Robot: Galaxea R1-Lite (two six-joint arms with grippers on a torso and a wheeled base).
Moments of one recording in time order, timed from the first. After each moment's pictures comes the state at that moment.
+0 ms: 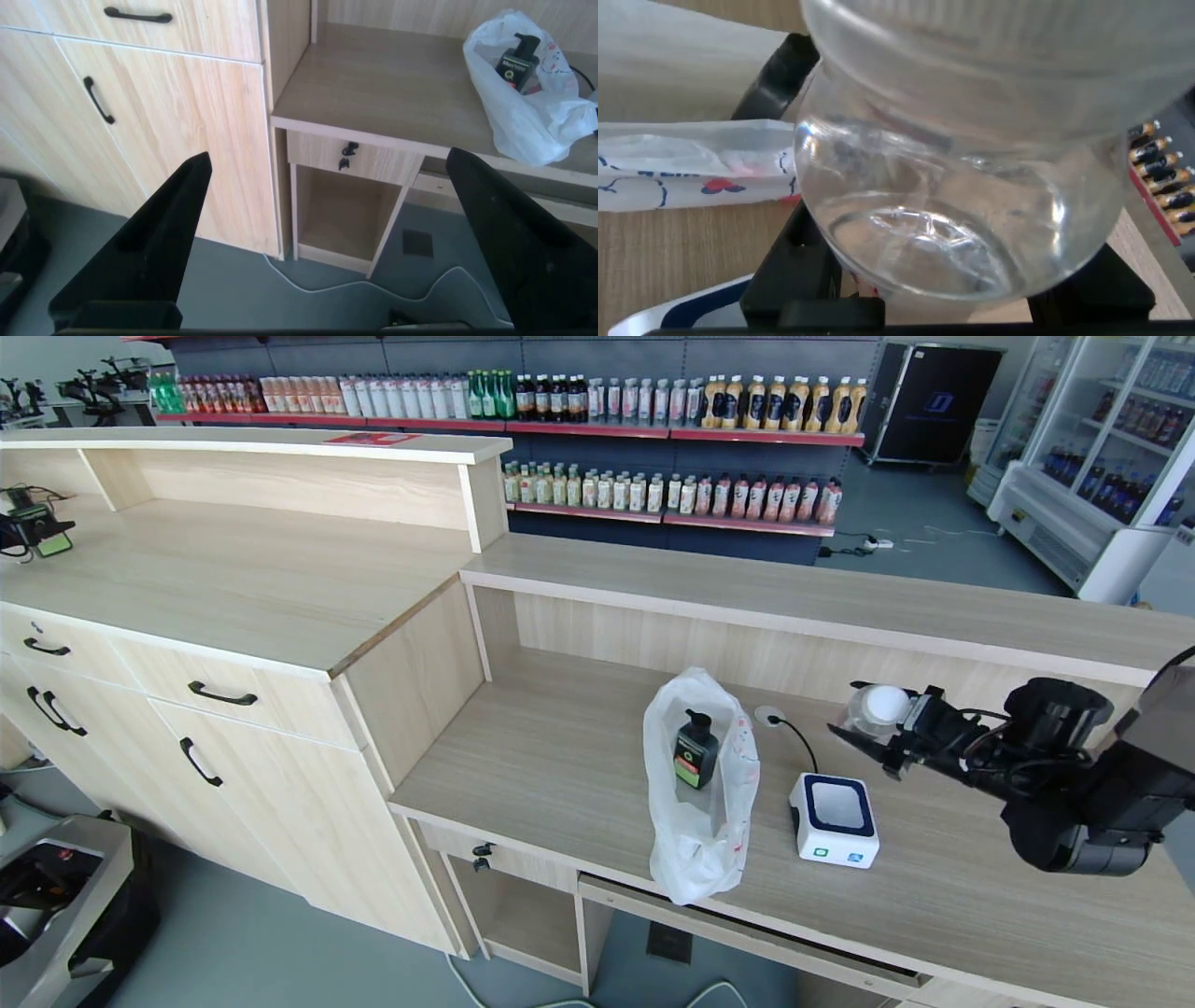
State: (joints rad) left arm 0.00 0.00 0.00 0.00 -0.06 0.01; right arm -0.13 2.24 -0.87 -1.39 0.81 -0.87
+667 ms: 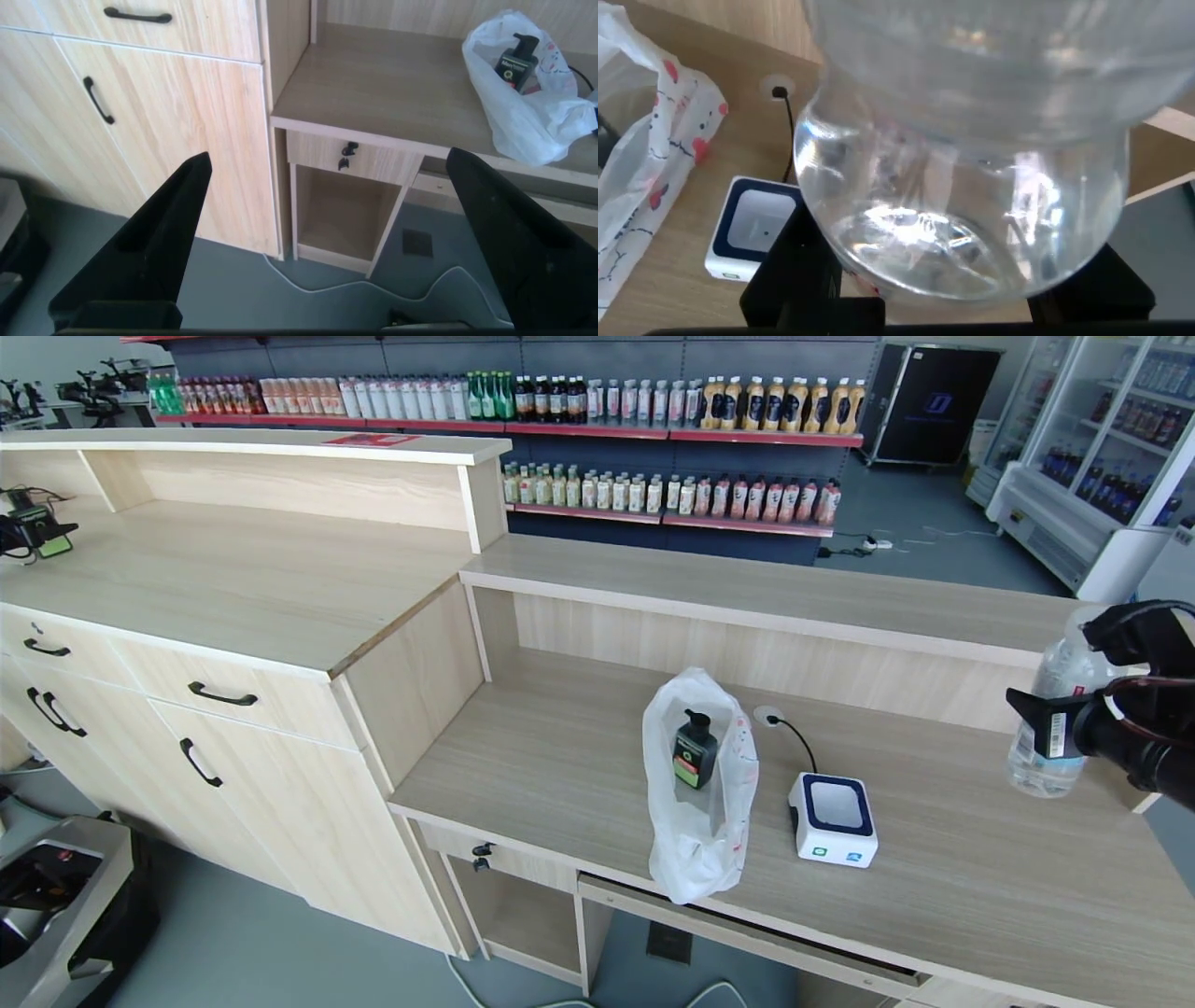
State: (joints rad) left arm 0.00 0.00 0.00 0.00 -0.06 0.01; right arm -0.15 1.63 -0.60 -0.89 -0.03 -0.31
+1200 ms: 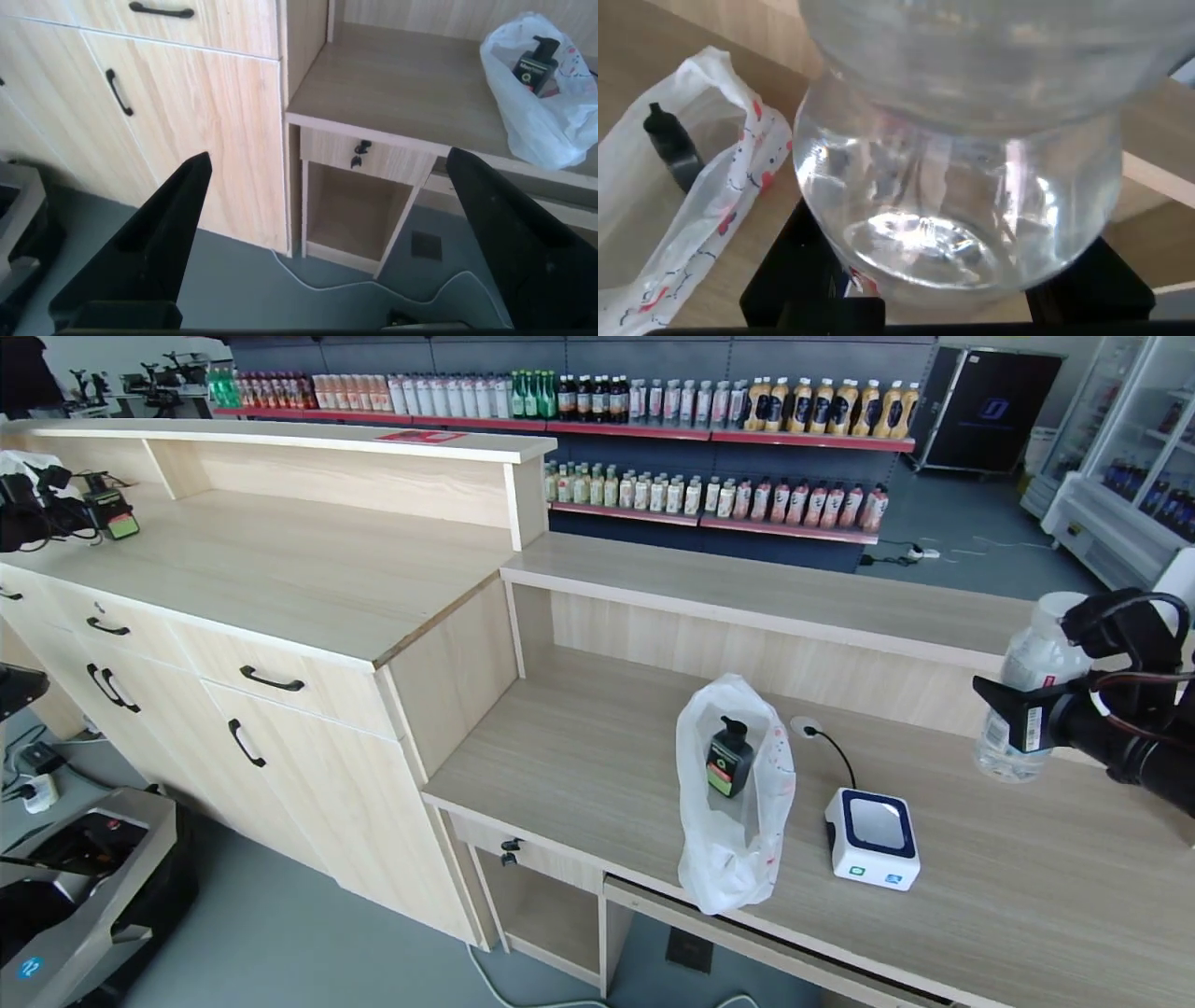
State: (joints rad) left arm 0.00 0.00 0.00 0.00 -0.06 0.01; right arm -0.08 1.61 -0.59 -0.93 0.04 -0.34
